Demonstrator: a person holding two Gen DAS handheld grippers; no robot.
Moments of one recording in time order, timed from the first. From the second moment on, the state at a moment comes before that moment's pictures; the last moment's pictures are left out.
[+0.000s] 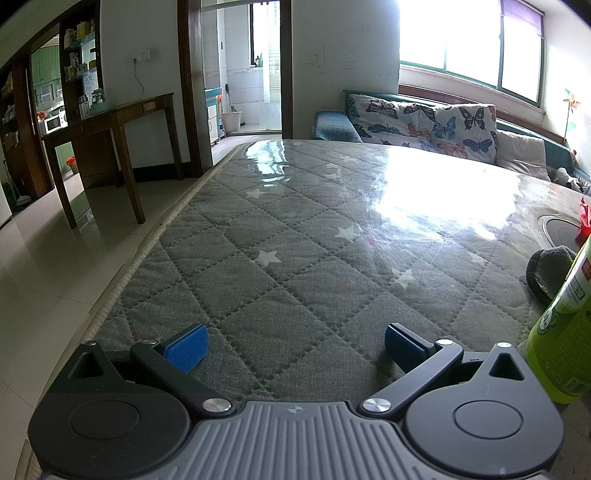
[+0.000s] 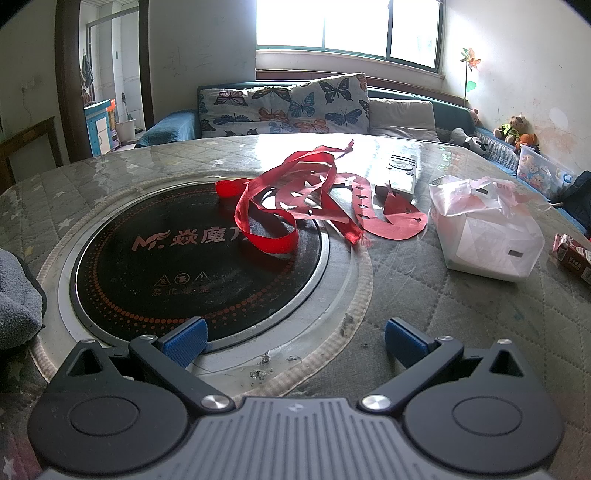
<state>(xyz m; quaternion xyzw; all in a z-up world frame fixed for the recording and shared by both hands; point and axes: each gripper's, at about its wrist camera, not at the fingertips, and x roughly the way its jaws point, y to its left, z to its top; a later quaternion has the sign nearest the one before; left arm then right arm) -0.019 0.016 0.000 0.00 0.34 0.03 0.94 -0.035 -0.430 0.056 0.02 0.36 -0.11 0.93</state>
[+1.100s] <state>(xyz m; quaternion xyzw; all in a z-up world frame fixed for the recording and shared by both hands) -0.041 0.007 0.006 -0.01 0.36 0.05 0.93 -0.035 -0.430 0.056 0.02 0.36 -0.11 0.93</state>
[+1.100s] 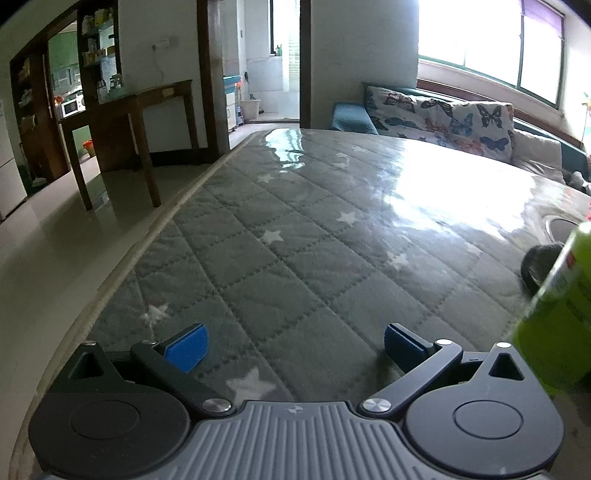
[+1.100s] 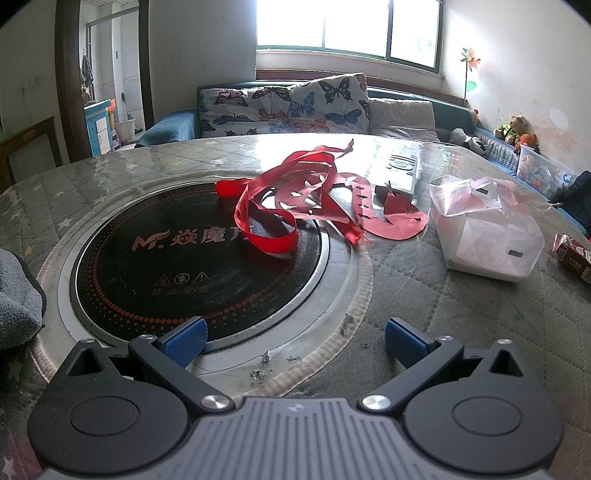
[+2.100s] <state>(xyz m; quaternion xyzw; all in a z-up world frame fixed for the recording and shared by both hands) -0.098 -0.027 0.015 -0.03 0.37 -0.06 0.92 -0.035 -0.430 0.056 0.02 0.36 -0.11 0.93</state>
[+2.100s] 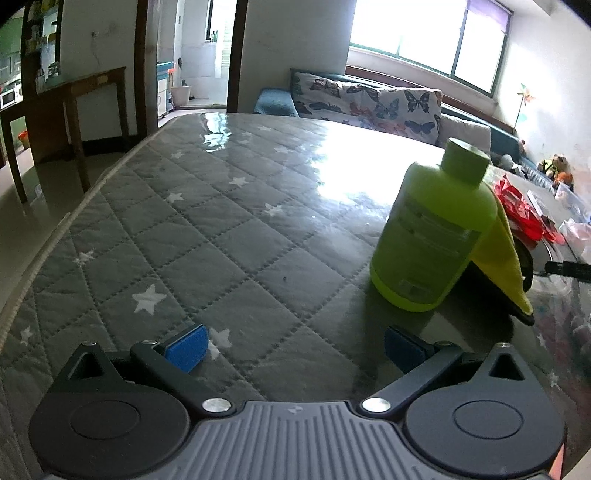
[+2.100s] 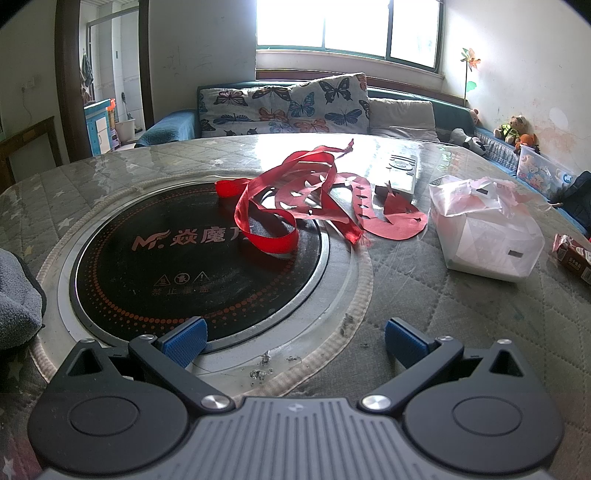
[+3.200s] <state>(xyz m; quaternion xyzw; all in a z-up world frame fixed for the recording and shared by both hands) -0.099 -0.052 0.007 0.02 0.39 -0.03 0.92 -0.043 -0.419 0.055 0.01 0.36 -0.09 0.93</state>
